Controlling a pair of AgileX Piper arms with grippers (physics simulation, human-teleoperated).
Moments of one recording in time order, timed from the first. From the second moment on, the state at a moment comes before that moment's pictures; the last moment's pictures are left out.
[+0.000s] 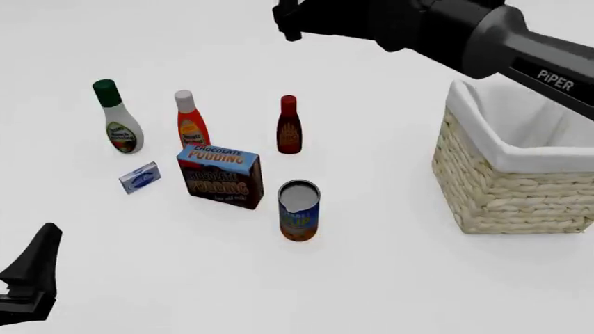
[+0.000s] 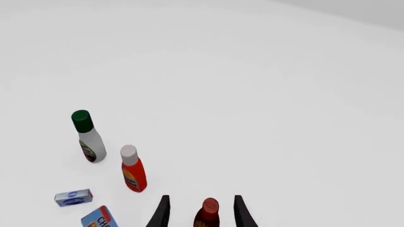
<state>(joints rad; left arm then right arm) 0.00 0.01 0.00 0.00 0.00 0.53 1.86 -1.77 0.22 -0.08</state>
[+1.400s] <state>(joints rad) 0.00 0.01 0.00 0.00 0.00 0.49 2.37 -2.15 0.30 -0.08</state>
